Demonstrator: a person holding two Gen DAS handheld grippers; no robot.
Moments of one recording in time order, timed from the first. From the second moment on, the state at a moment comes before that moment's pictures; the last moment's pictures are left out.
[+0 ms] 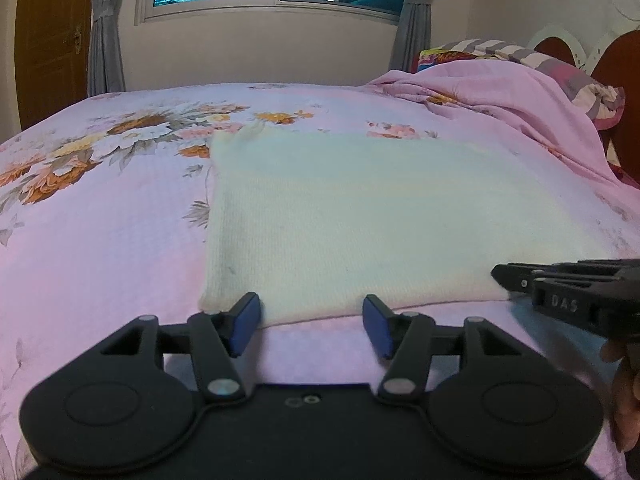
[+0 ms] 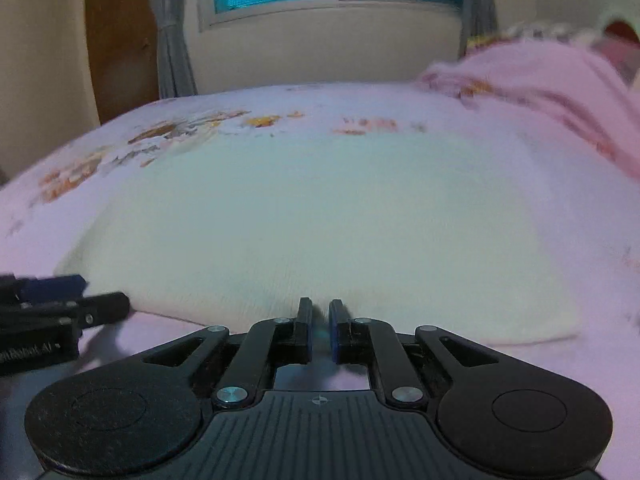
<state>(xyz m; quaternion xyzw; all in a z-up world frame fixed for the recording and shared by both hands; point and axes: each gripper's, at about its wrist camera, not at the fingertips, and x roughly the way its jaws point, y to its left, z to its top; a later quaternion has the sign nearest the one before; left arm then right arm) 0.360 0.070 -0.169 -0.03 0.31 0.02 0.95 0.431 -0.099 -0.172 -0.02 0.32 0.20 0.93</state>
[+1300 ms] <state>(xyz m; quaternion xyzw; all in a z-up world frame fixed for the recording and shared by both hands) 0.344 0.120 -0.164 -0.12 0.29 0.03 0.95 0.424 -0.079 -0.146 0.00 0.29 0.21 0.94</state>
